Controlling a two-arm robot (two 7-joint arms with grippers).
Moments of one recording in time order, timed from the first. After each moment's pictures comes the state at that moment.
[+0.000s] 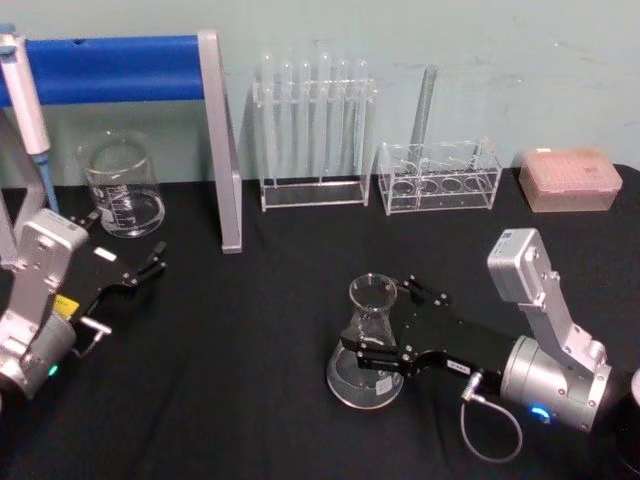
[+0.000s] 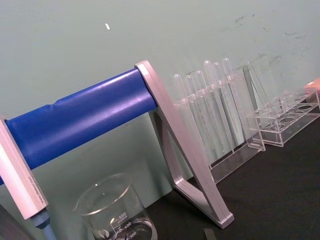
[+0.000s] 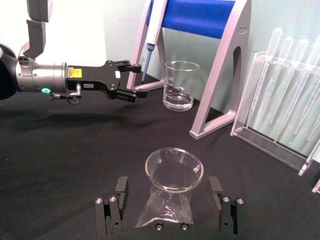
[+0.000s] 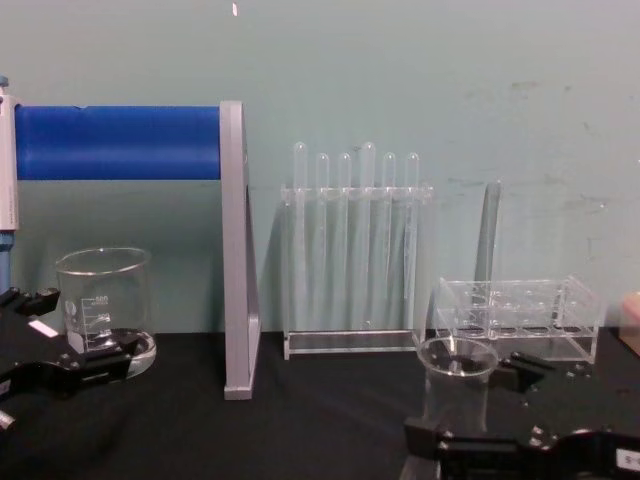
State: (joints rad) left arm -0.20 0.60 0.45 -1.41 -0.25 -0.12 0.03; right arm 0.13 0.54 -0.45 -1.61 0.38 0.03 0.53
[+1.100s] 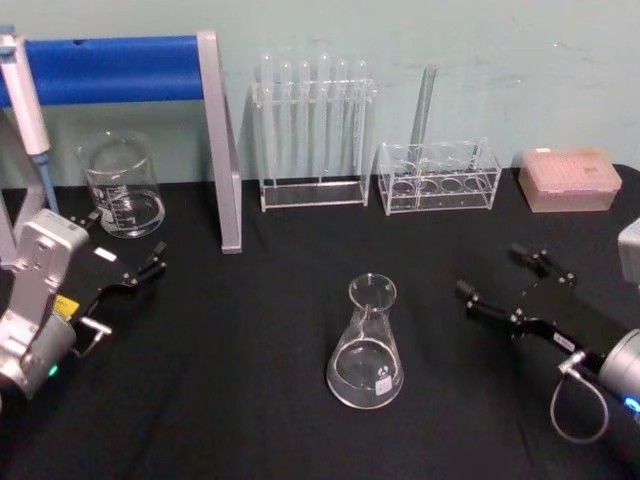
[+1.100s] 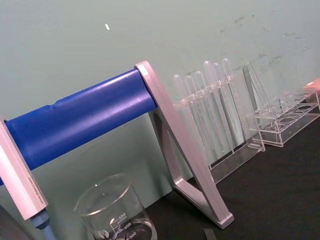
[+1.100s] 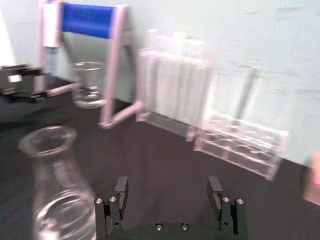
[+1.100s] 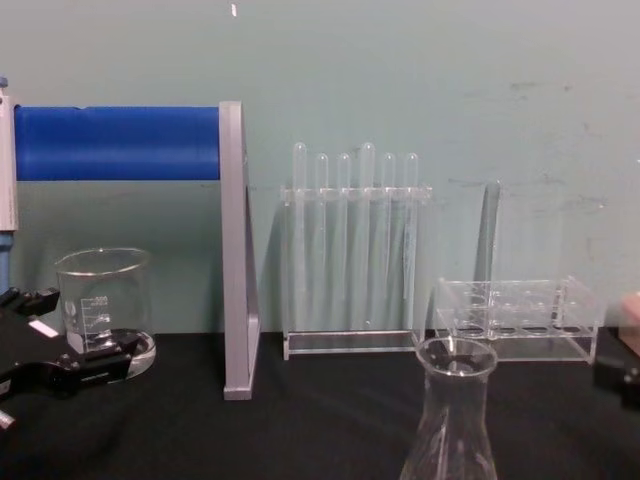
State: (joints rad) left arm -0.20 0.60 0.45 -1.41 -0.25 -0.12 0.03; right arm -0.05 0.59 -0.23 -1.70 0.43 0.01 0.34
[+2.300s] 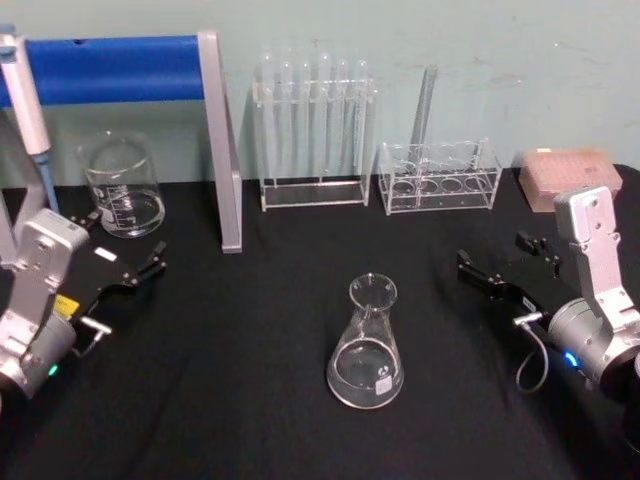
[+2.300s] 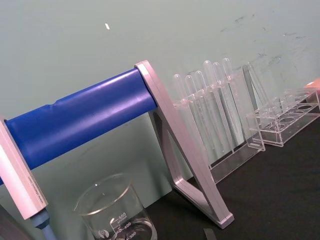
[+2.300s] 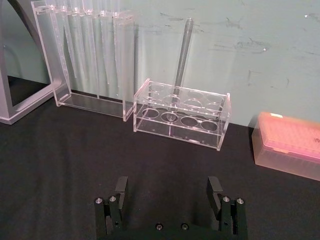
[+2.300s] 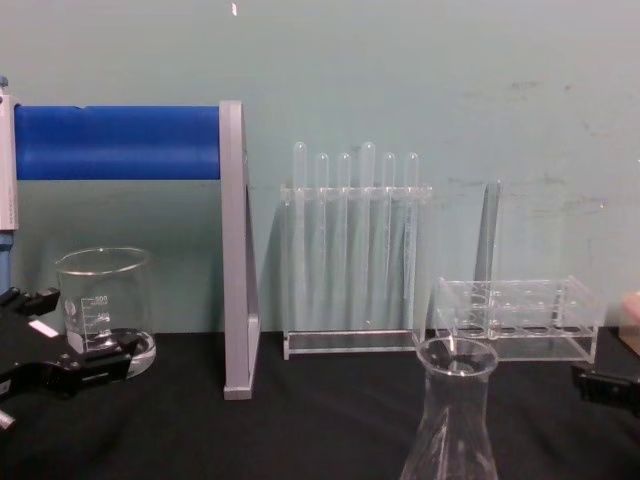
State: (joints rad) left arm -0.20 0.60 0.45 -1.41 -0.25 -0.12 0.03; right arm 0.14 0.35 -0.23 -1.46 0.24 0.16 0.12
